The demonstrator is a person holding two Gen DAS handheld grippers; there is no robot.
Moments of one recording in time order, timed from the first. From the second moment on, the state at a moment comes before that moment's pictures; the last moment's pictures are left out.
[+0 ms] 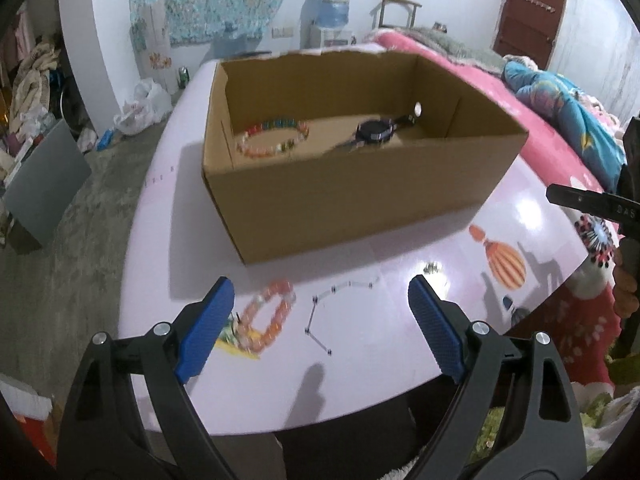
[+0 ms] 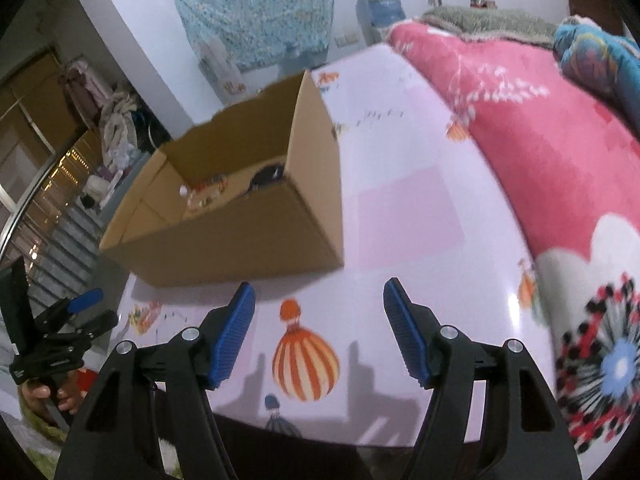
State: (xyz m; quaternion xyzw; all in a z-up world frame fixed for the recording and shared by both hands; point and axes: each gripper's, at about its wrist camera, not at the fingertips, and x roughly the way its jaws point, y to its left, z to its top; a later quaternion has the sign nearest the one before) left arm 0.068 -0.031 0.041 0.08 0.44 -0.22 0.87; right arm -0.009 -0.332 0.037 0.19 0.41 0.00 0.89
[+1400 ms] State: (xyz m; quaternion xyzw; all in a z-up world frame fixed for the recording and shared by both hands) left arm 0.065 -0.067 -0.005 0.09 0.45 -0.29 0.84; right arm 0.019 -0.220 -0.016 0.03 0.50 0.07 0.86
